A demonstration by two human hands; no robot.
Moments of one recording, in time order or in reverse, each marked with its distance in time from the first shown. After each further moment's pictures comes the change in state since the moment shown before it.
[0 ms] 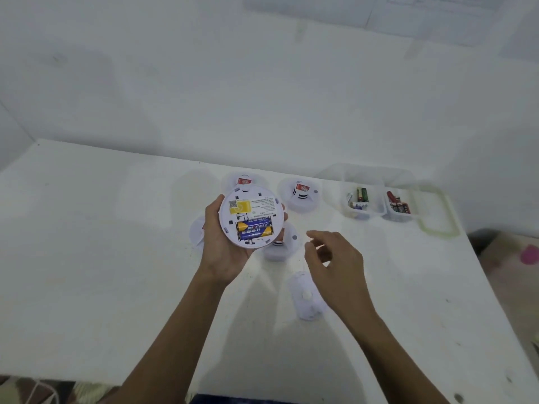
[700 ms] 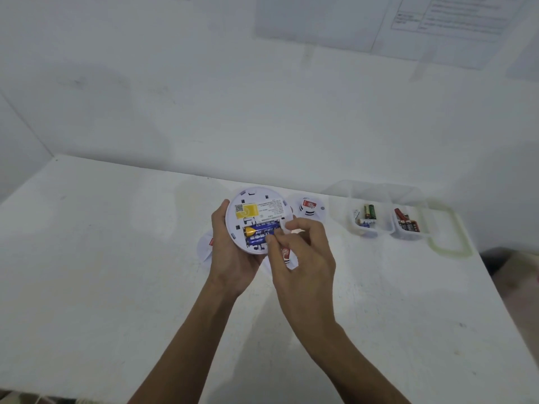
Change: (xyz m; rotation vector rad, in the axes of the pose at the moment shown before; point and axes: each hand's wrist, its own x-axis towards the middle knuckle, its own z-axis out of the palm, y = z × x) left_hand -0.002 0.007 0.029 0.181 0.146 0.121; right_hand 0.007 -0.068 0.036 0.168 0.303 -0.252
